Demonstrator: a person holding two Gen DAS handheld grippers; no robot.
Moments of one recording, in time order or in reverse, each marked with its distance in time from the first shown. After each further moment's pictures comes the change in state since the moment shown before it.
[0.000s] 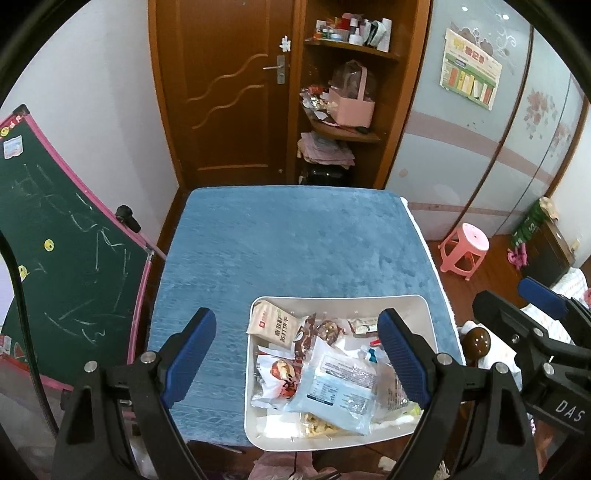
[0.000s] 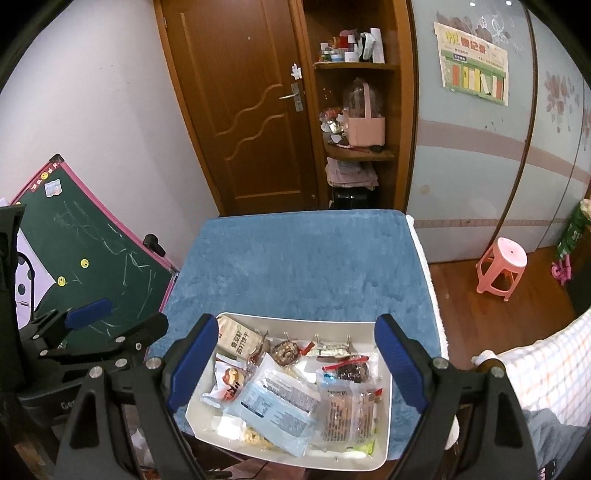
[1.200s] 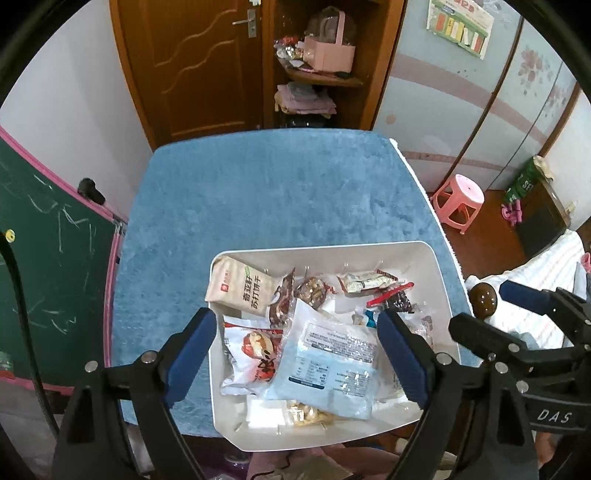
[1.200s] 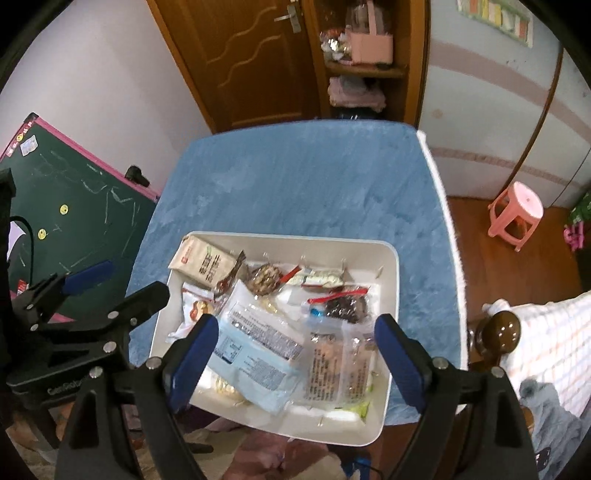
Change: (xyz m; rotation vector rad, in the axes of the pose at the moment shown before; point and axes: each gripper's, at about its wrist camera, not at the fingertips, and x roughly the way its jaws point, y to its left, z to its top) left arm 0.083 -0.024 -0.033 0.080 0.167 -0.050; right arm 0.081 -0.039 -0.043 0.002 0.296 0.027
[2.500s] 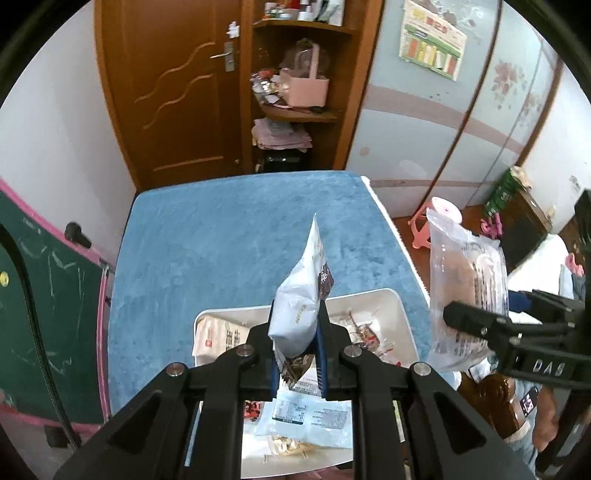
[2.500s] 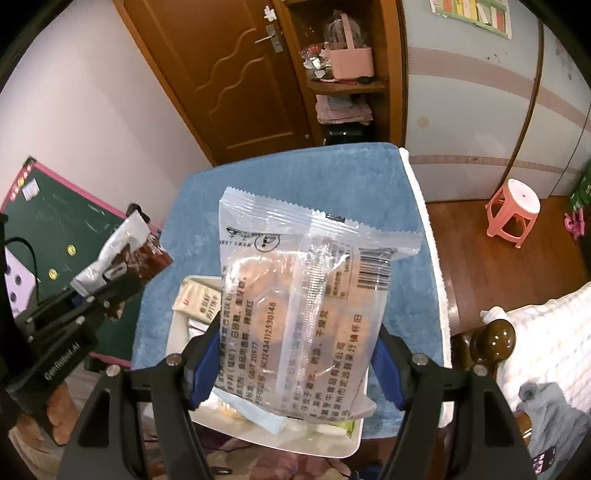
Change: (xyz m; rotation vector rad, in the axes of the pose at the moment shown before) left arm -0.041 -0.020 0.036 0.033 -0.102 -0.063; right arm -0.026 -0.042 0.034 0.069 -0.035 0.035
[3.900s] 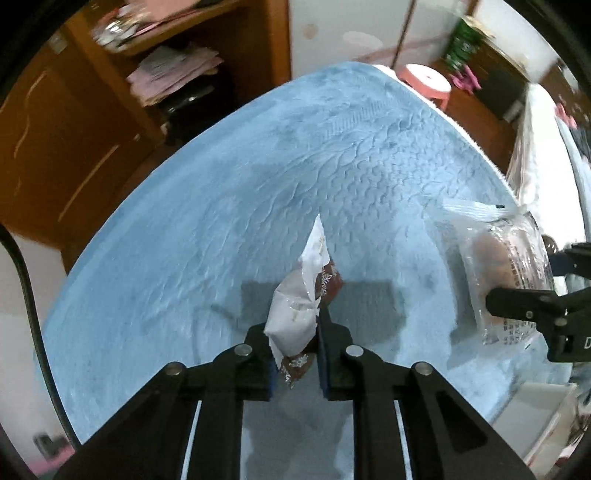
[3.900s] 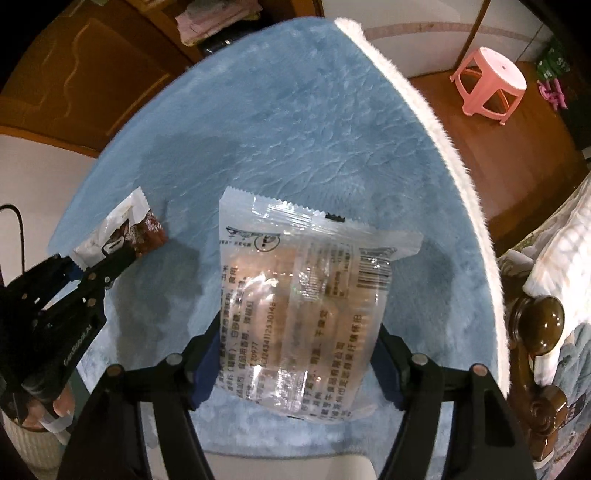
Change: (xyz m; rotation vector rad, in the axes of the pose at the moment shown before) left arm 0.412 -0.002 0.191 0.482 0.404 -0.110; right arm 0.285 -0.115 0.150 0.443 0.394 -0.116
